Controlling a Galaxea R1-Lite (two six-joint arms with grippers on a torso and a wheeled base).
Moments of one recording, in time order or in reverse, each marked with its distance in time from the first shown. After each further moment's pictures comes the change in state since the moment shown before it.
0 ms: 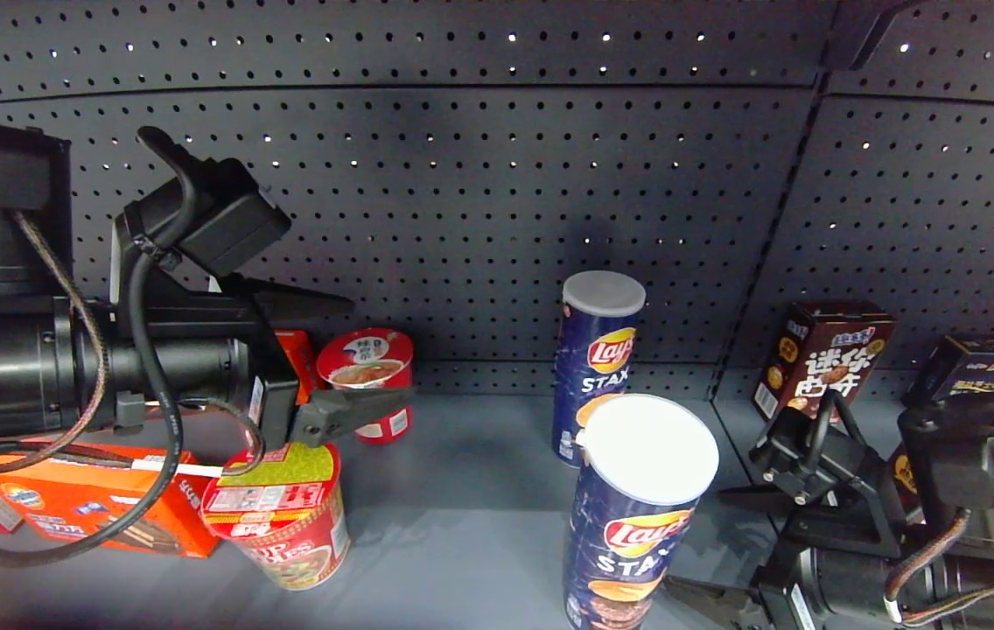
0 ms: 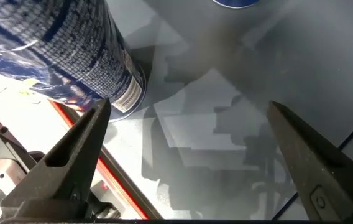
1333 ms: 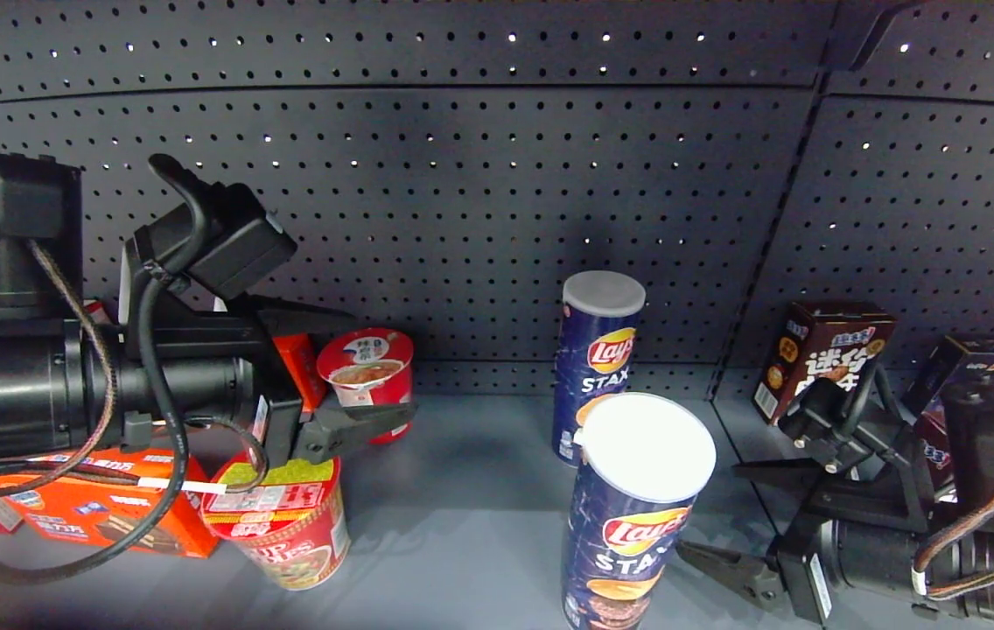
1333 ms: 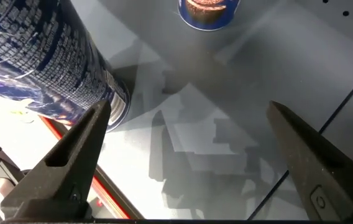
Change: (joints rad) left arm -0.002 -0.002 0.048 -0.033 0.000 0.000; right arm -0.043 -0.042 -0.016 -0.009 -0.003 0.002
